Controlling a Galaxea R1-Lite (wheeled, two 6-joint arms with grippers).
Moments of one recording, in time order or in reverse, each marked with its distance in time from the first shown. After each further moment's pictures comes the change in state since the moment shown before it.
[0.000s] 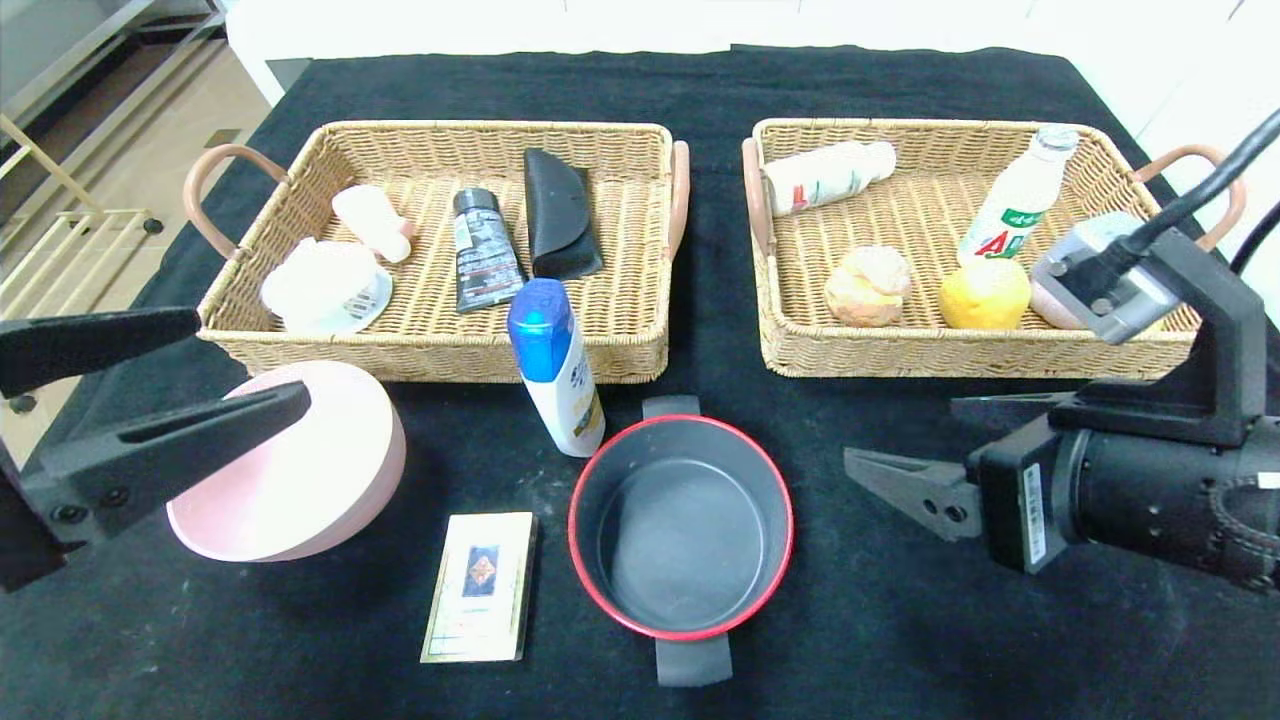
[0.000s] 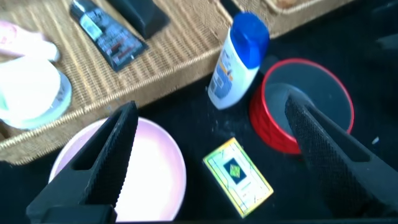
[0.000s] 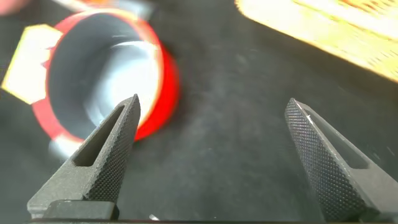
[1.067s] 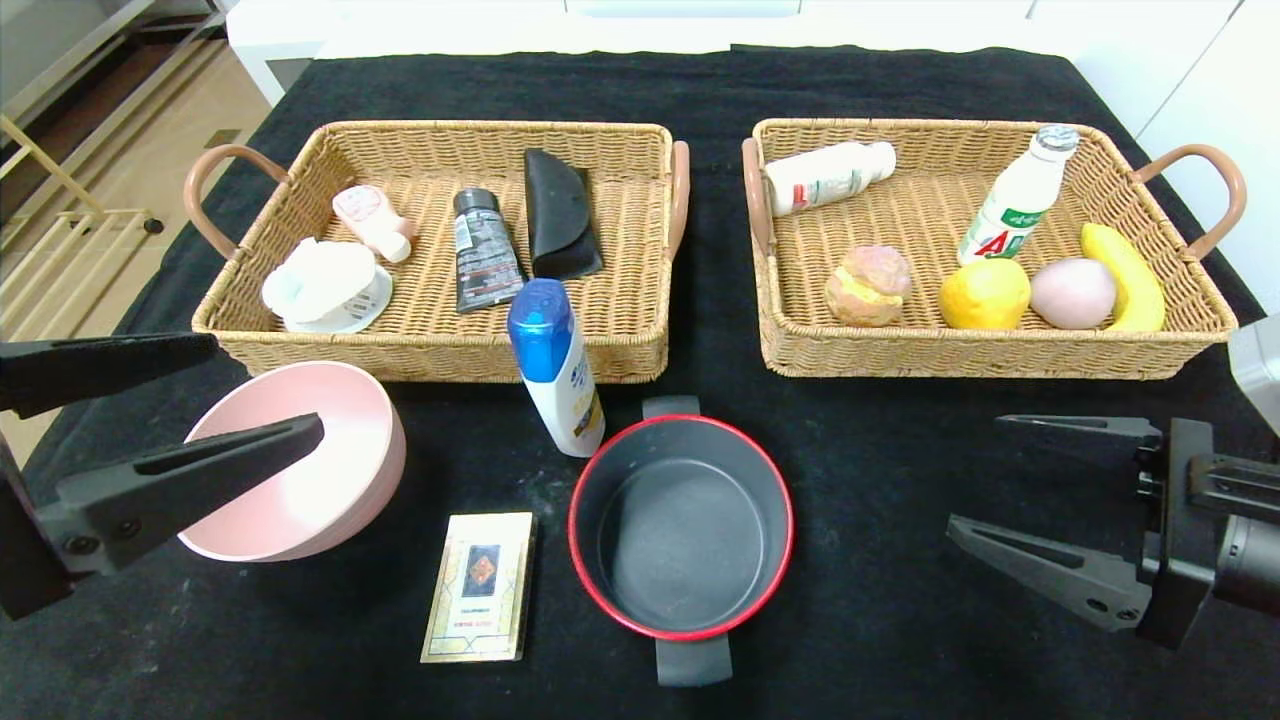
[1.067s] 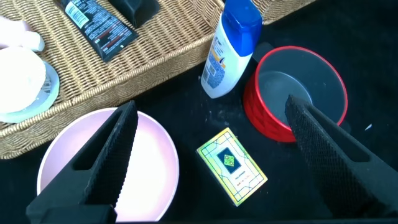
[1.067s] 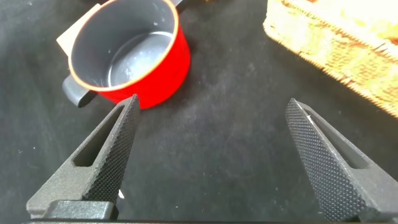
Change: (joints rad) left arm -0.020 0.001 -0.015 0.057 0.002 0.014; right arm -0.400 -0.110 0.416 -0.484 0.651 -0.254
